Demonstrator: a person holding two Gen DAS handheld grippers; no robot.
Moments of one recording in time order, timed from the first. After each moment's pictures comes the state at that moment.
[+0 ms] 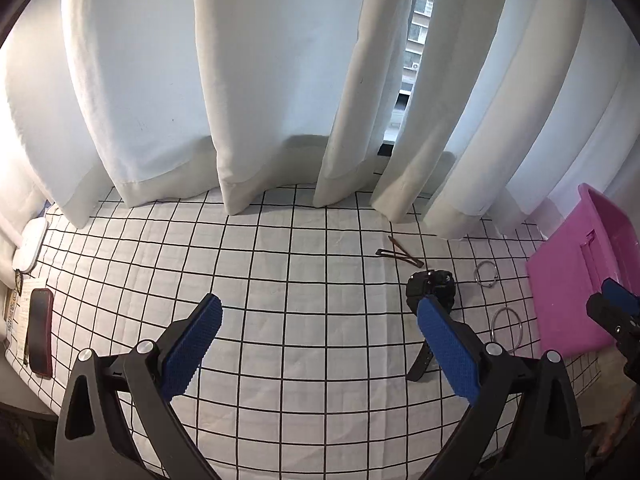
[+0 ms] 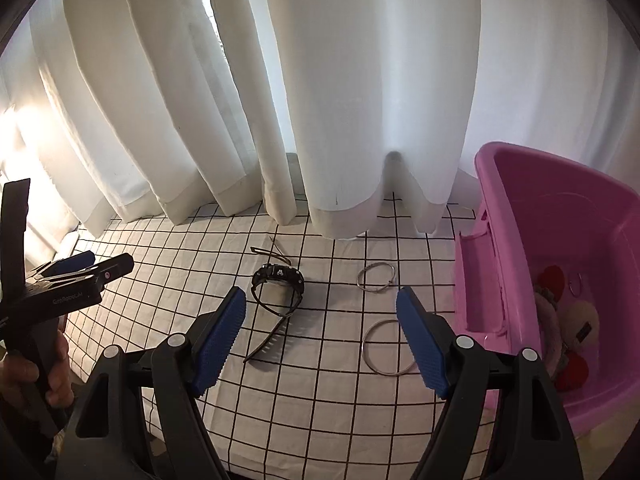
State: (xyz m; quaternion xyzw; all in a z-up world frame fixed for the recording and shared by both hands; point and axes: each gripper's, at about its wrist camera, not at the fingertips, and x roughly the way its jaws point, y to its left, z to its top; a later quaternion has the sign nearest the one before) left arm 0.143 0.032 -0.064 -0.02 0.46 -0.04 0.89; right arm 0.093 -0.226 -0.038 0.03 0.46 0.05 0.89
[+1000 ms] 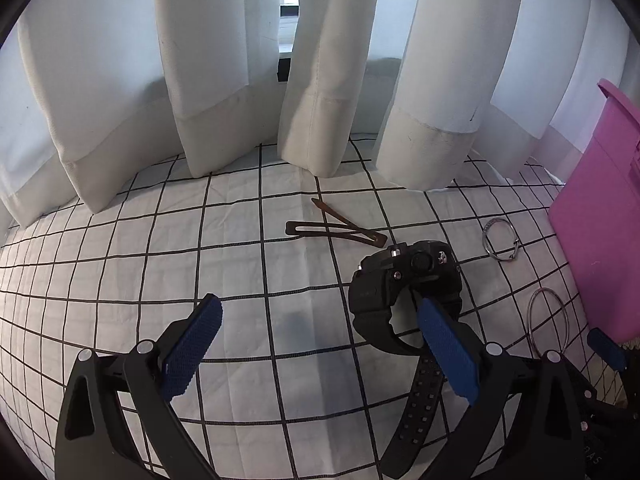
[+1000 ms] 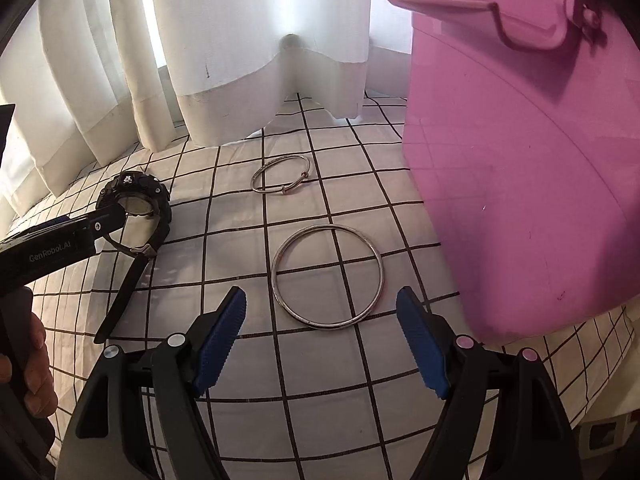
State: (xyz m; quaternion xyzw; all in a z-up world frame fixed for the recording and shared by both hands) left arm 0.198 -0.064 -0.186 0.03 0.45 -0.11 0.89; right arm 0.086 -0.255 -0.192 0.04 0.47 -0.10 0.88
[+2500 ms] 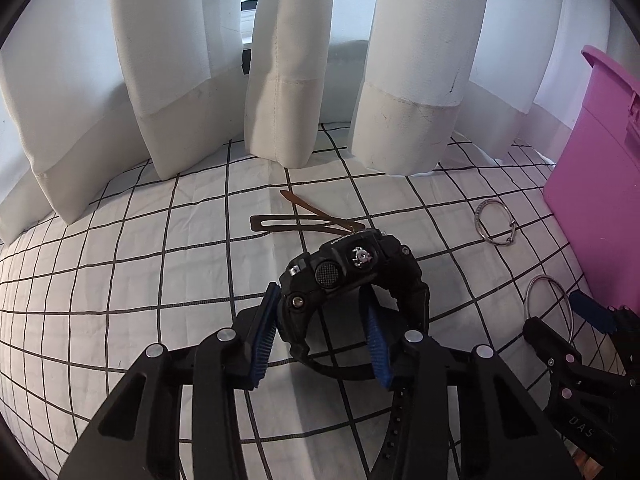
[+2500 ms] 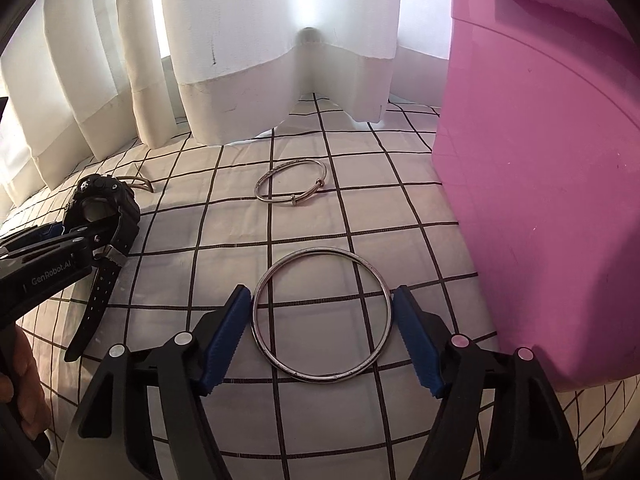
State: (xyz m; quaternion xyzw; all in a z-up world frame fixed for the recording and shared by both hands) left arm 0.200 -0.107 -0.206 0.05 0.43 -0.14 0.89; right arm 0.102 -0.256 -0.218 0.02 0.45 -0.07 0.89
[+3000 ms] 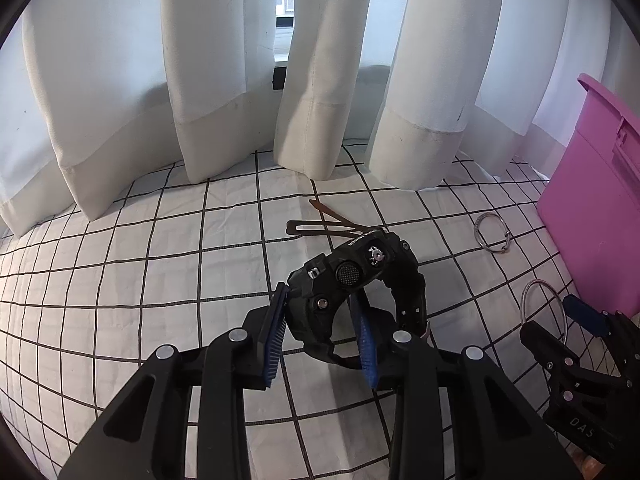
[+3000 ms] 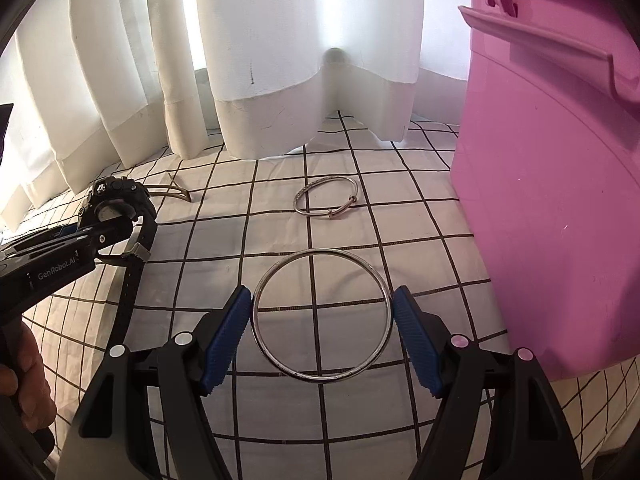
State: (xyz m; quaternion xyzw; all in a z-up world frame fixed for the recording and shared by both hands) left arm 0.191 -0.069 -0.185 0.04 0.42 -0.14 0.90; right arm 0.090 -0.236 -0.201 0.02 0.43 -0.05 0.90
